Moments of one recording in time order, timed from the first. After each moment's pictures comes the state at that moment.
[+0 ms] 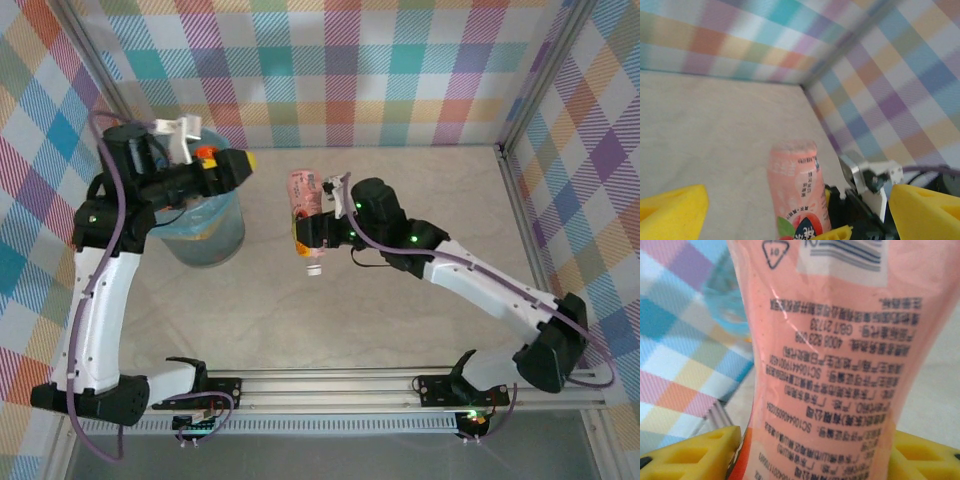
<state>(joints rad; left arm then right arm) -0.19 1.21 1.67 -0.82 0.63 -0.45 0.84 1.35 1.25 -0.28 -0.28 0.52</state>
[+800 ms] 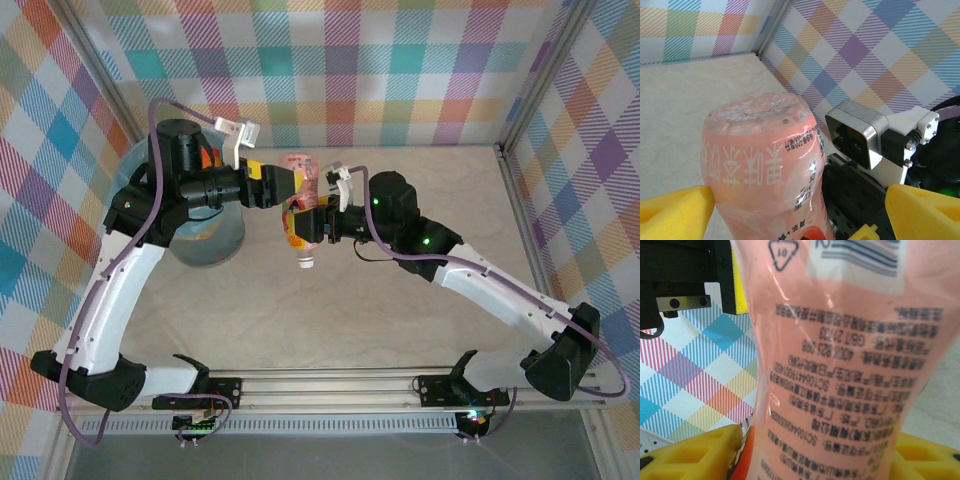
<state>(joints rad) -0.43 1.30 1.74 -0.83 0.60 -0.35 0.84 1.31 1.27 -0.14 -0.40 0.49</state>
